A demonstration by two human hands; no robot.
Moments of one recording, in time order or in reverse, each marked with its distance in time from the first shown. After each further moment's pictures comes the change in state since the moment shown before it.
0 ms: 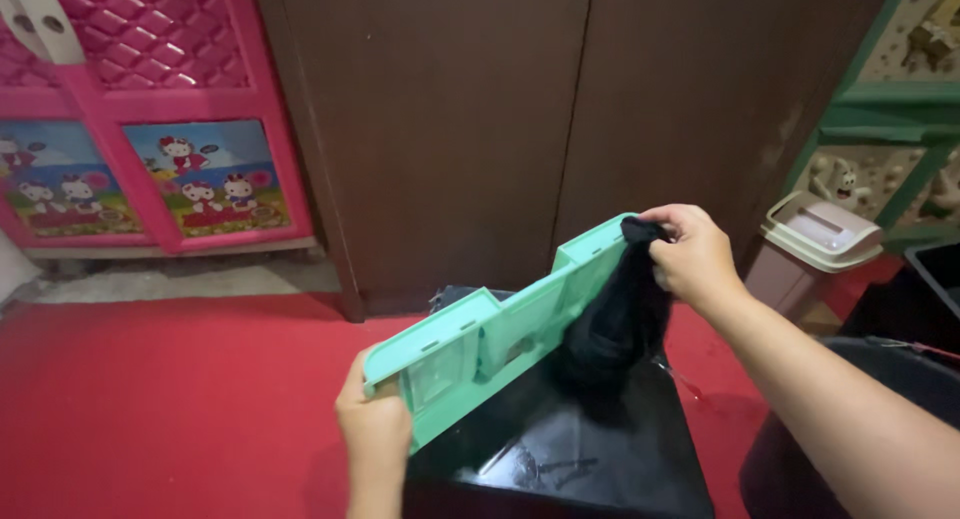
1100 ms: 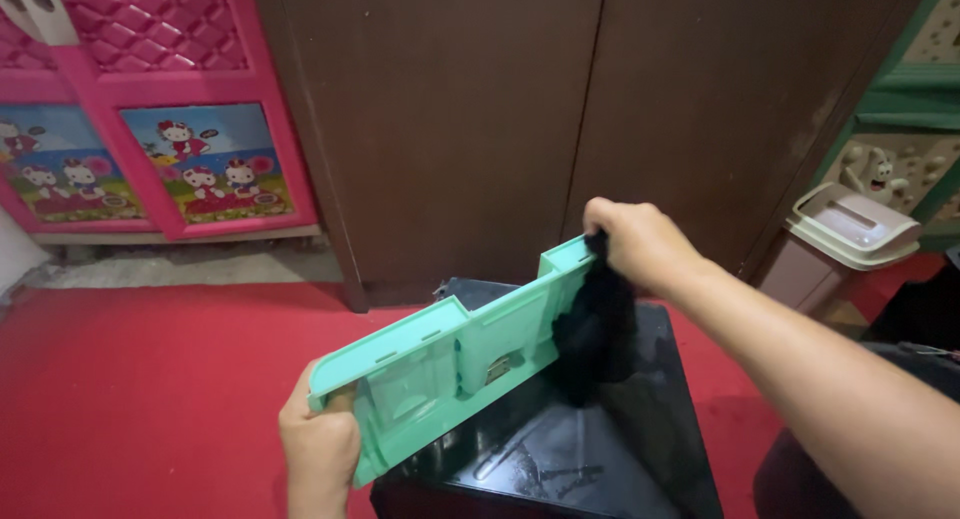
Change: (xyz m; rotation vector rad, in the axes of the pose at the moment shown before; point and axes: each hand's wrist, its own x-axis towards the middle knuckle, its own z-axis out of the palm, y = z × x) left_hand 0.019 -0.021 -0.035 -0.066 -0.049 0.065; right_hand 0.036 -0.005 0.043 -0.649 -0.304 -0.445
